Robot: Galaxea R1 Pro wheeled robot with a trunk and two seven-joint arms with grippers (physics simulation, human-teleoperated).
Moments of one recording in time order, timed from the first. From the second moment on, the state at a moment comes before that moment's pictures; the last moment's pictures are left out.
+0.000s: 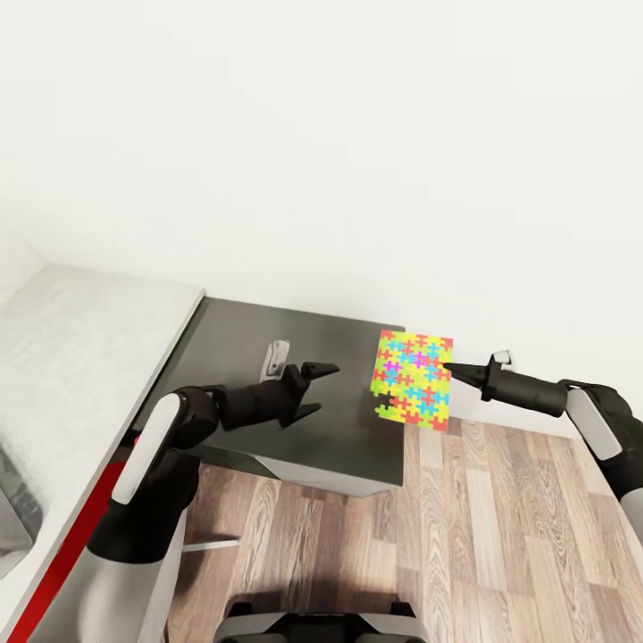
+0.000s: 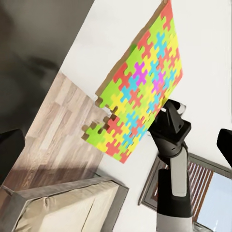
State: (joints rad) left arm -0.66 -0.03 -0.24 -1.61 1.90 0.79 0.78; right arm -0.85 -0.48 0.06 -0.92 -0.77 0.97 1.02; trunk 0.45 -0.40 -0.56
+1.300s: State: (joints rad) left arm -0.67 0.02 -0.24 -1.59 2.06 0.78 0.76; right arm -0.70 -0.50 -0.07 -1.21 -0.78 1.04 0.95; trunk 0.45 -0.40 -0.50
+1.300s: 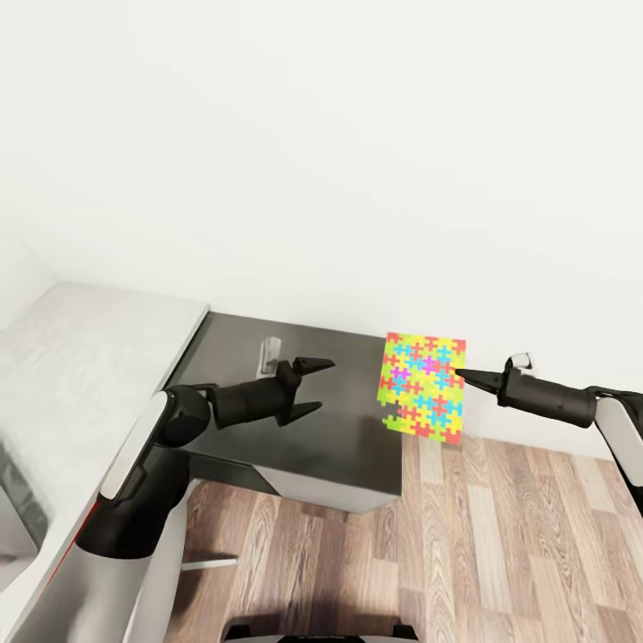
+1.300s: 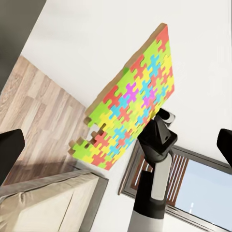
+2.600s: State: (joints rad) left arm -0.67 0.02 -0.25 -1.59 2.05 0.78 0.76; right arm -0.63 -0.50 -0.08 -1.37 -0.78 1.04 0.92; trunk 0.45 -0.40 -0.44
